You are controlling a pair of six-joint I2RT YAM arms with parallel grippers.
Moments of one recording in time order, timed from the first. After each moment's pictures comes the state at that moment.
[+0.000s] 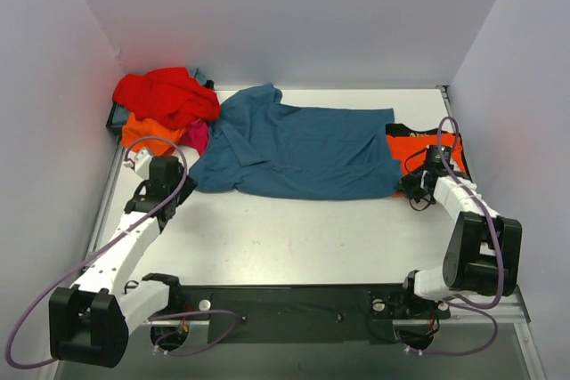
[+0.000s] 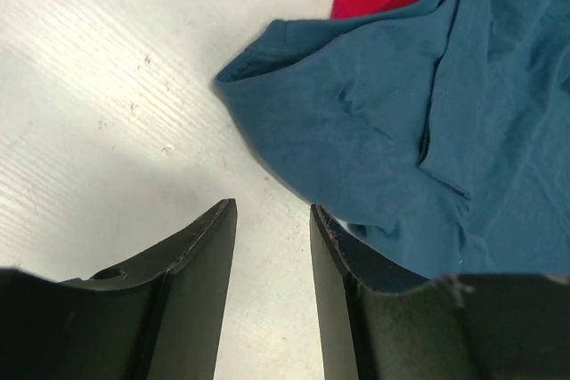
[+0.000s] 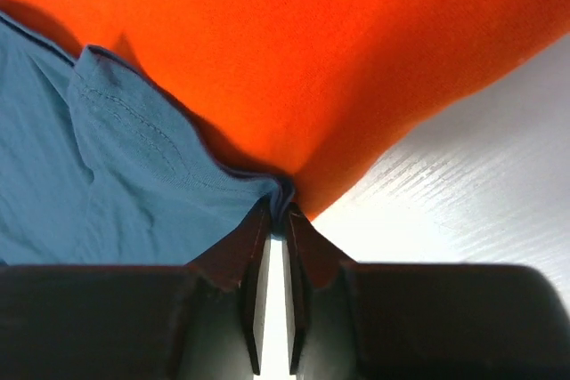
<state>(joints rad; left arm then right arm) -0.15 1.03 0.66 -0.36 -0.30 -0.93 -0.17 1.42 0.73 -0.34 -0.05 0.82</state>
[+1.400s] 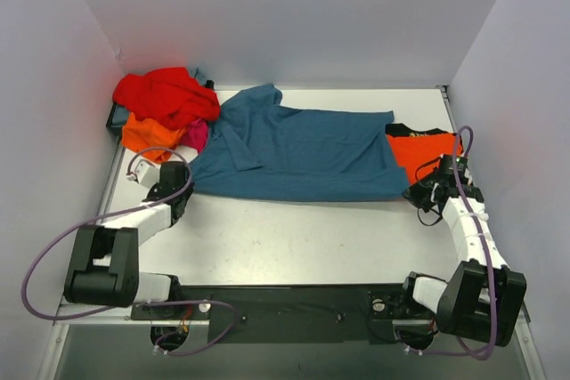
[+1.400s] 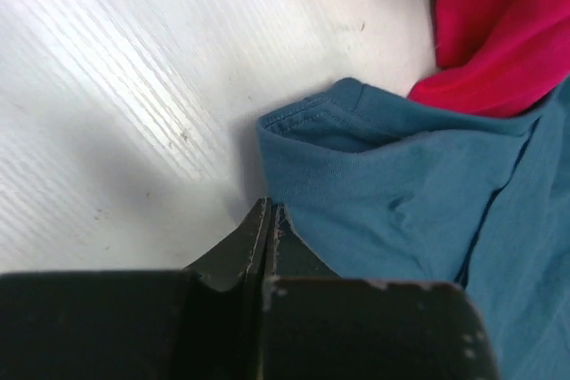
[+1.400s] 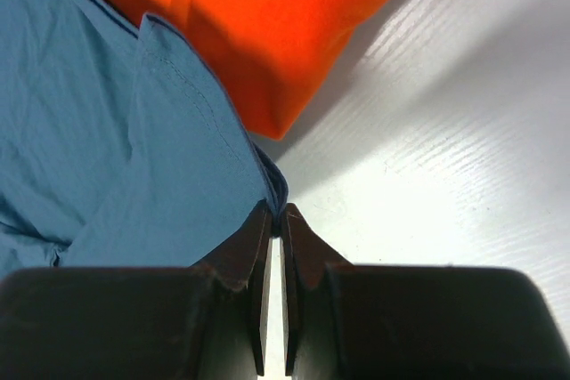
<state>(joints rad) -0.11 1.38 0.50 0.13 -0.40 -1.08 -0.23 1.14 0.67 -0.50 -0.10 0.76</state>
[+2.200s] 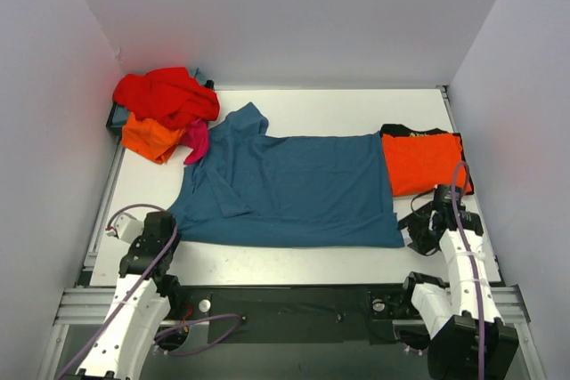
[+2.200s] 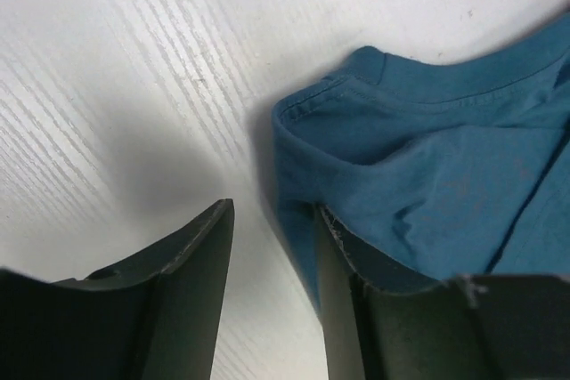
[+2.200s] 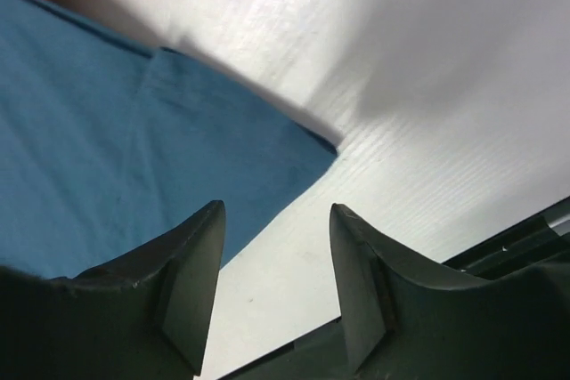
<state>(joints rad) -0.09 0.48 0.23 -0.69 -0.47 -1.16 -0.23 0.85 0.51 -0.89 -0.02 0.80</state>
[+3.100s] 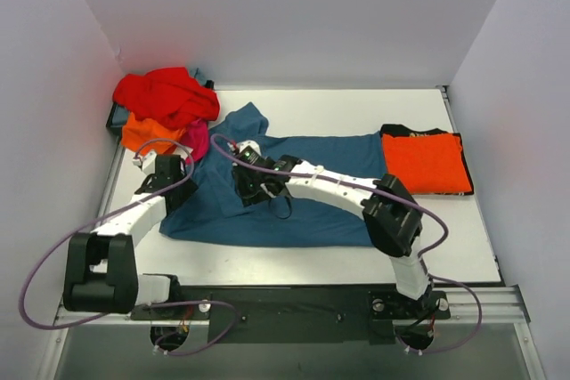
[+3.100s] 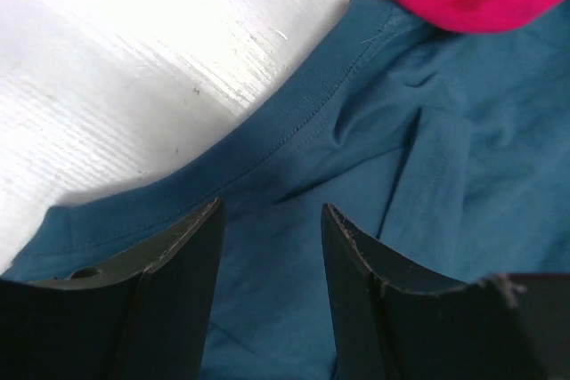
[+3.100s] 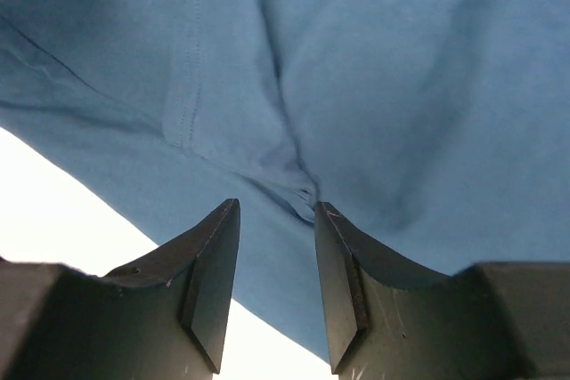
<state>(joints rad) -0.08 1.26 0.61 -0.22 -0.28 -0.81 0.98 1.95 1.54 -0.53 0.12 0.48</state>
